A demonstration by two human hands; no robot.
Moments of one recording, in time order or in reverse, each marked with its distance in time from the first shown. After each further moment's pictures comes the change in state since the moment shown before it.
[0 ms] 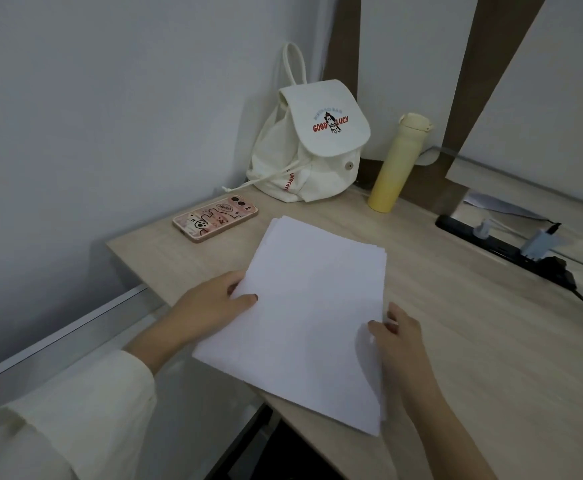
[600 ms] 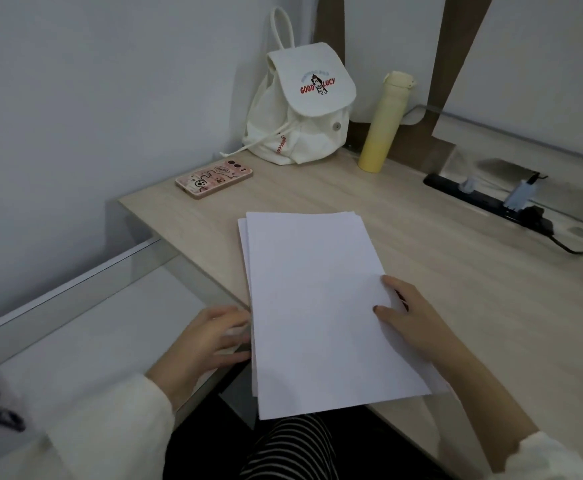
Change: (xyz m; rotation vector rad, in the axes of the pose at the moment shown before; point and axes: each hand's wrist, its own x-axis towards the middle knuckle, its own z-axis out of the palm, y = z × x) left_hand -0.131 0.004 0.067 -0.832 -0.008 -0.311; right_hand -0.051 0.023 -0.069 -0.290 -0.285 -0.018
